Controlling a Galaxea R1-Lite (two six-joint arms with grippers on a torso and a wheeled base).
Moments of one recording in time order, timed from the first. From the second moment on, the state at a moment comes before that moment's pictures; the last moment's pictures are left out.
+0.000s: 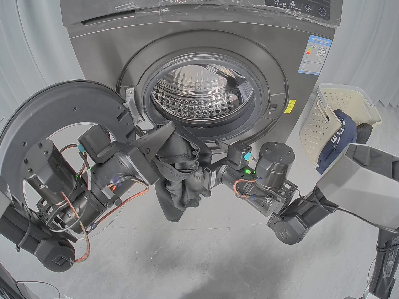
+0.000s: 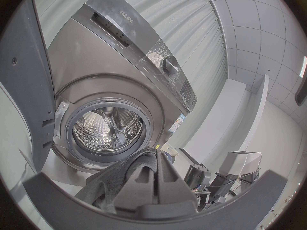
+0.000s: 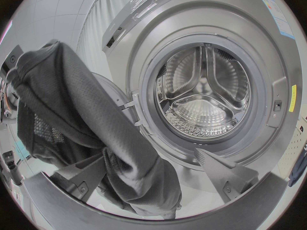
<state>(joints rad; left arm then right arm) -0.60 1.72 -0.49 -1.54 -0.14 -0.39 0.71 2.22 -1.02 -1.31 -0.02 0.00</state>
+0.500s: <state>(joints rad) -0.60 1.72 -0.49 -1.54 -0.14 -0.39 0.62 2.17 -0.95 -1.31 -0.02 -0.01</state>
